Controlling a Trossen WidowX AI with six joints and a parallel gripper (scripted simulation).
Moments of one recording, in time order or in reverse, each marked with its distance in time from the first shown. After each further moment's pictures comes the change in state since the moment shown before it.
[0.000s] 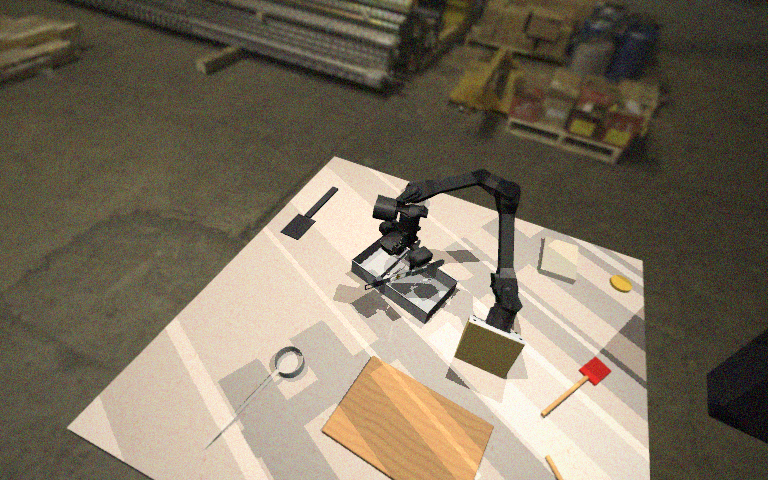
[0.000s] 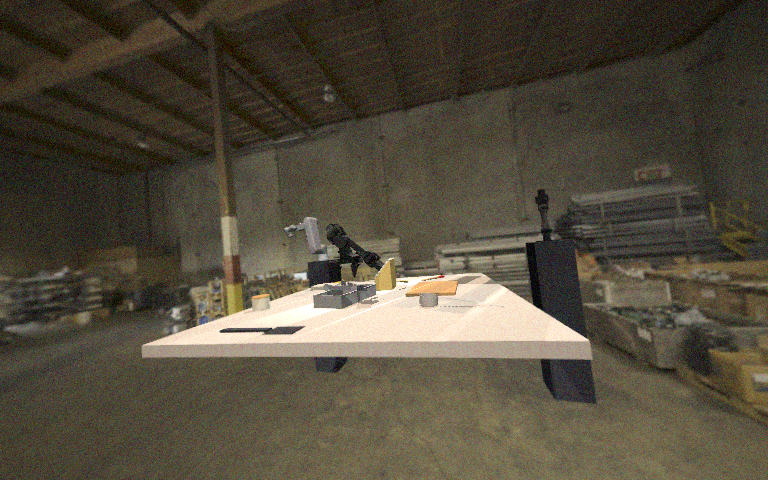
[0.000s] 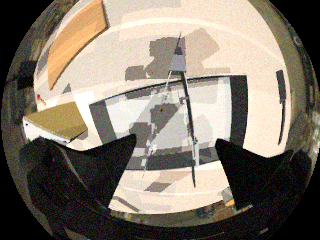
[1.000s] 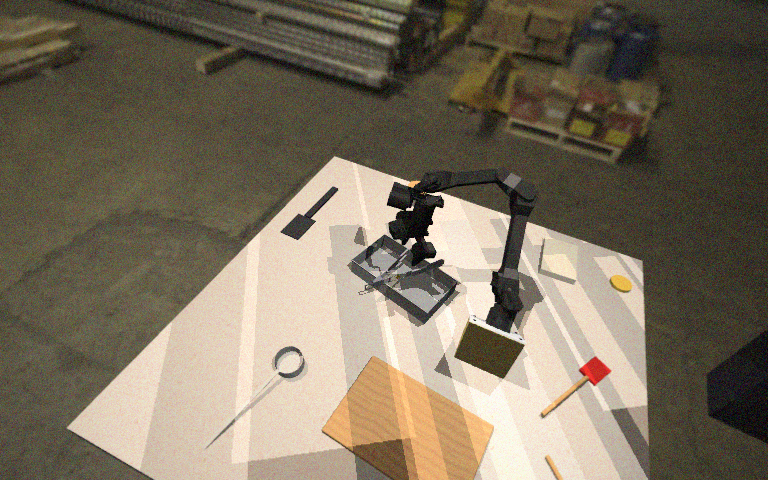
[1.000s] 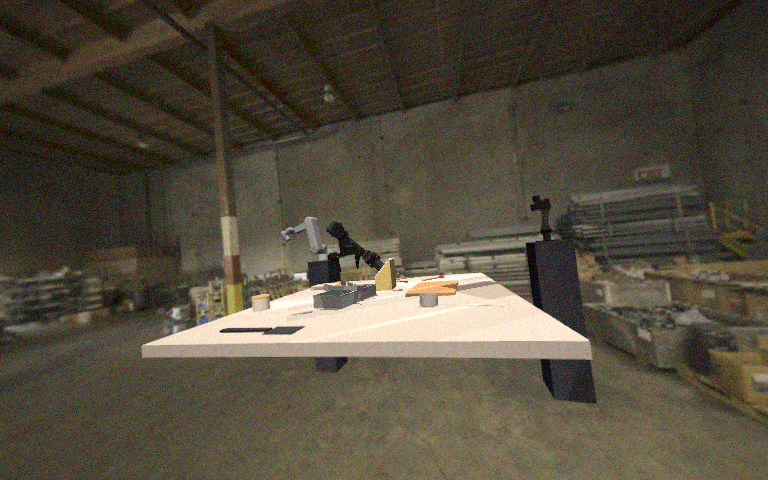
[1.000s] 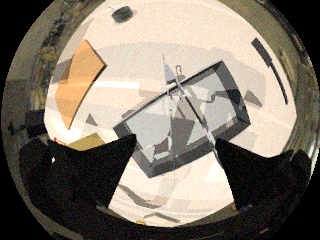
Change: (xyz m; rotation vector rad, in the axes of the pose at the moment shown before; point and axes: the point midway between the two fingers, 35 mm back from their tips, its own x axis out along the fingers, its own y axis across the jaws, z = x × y) arm -0.040 0.020 -0.008 0.371 -0.141 0.024
